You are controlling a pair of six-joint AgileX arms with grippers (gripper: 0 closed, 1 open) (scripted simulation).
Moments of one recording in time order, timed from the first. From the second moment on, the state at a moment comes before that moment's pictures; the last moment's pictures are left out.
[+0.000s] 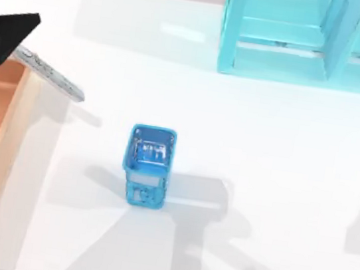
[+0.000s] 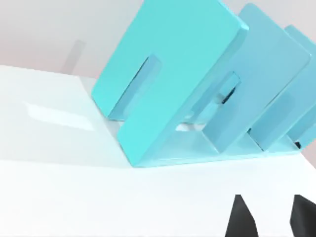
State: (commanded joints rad) left arm 0.13 1.27 0.62 0.39 0.86 -0.36; right arm 0.00 0.00 0.00 0.00 0.00 0.00
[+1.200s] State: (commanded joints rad) left arm 0.41 1.48 1.33 -0.62 0.83 0.71; right arm 0.00 0.00 0.00 0.00 0.00 0.00
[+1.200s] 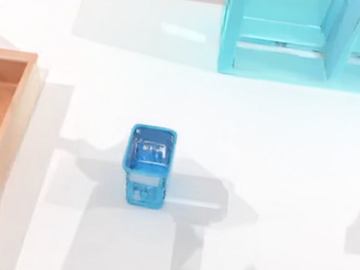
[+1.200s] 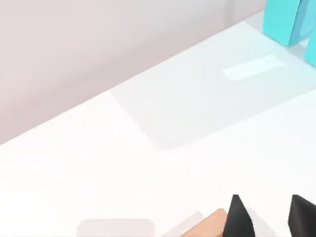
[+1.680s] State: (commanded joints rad) left arm 0.52 1.68 1.58 -1.39 0.87 1.50; right arm 0.00 0.00 0.00 0.00 0.00 0.00
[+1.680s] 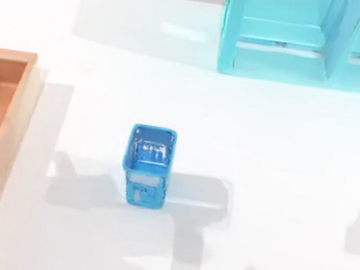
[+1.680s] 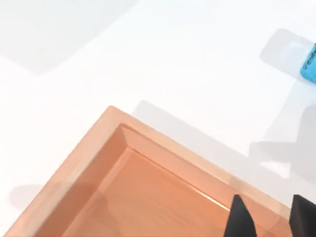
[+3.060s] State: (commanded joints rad) left arm 0.47 1.71 1.34 -1.25 0.93 1.57; right arm 0.00 0.00 0.00 0.00 0.00 0.00
